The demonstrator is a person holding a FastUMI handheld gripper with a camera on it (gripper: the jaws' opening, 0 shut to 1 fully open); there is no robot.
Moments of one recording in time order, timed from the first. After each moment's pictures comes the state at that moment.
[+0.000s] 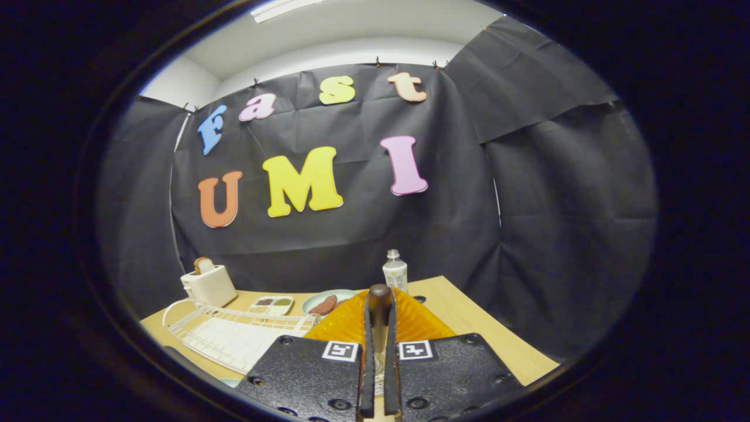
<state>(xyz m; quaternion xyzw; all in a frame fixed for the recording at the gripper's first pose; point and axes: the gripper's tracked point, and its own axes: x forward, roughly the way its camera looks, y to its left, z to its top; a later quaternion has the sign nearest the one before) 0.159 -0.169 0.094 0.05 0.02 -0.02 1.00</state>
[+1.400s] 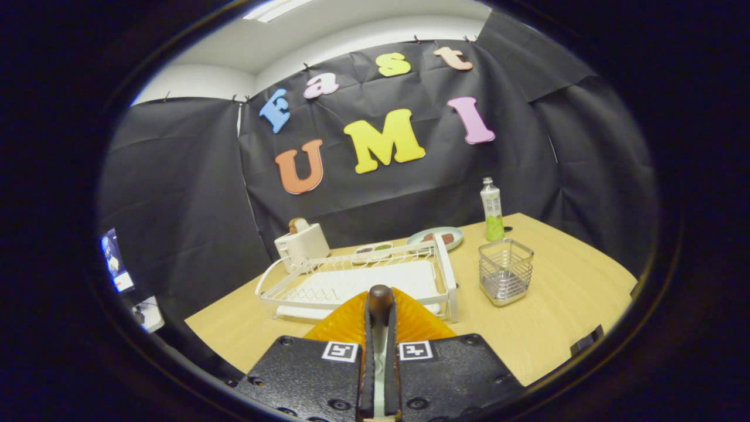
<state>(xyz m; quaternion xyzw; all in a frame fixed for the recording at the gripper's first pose) 0.049 0.015 -0.044 0.10 0.13 0.13 0.98</state>
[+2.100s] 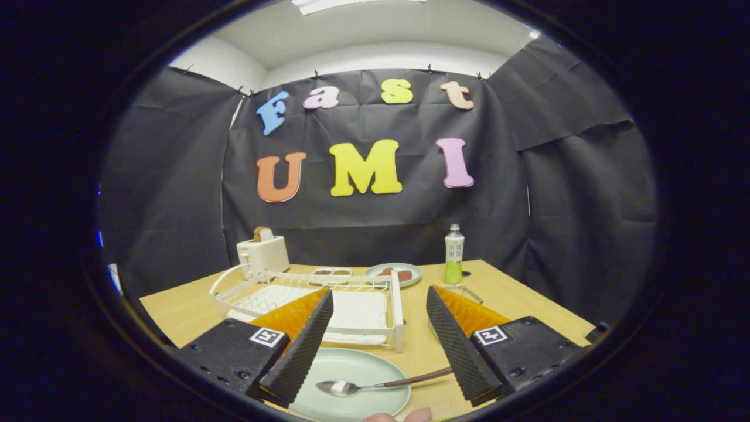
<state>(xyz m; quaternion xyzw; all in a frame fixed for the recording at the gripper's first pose) 0.050 -0.026 0.009 -0.01 0.02 0.04 1.00</state>
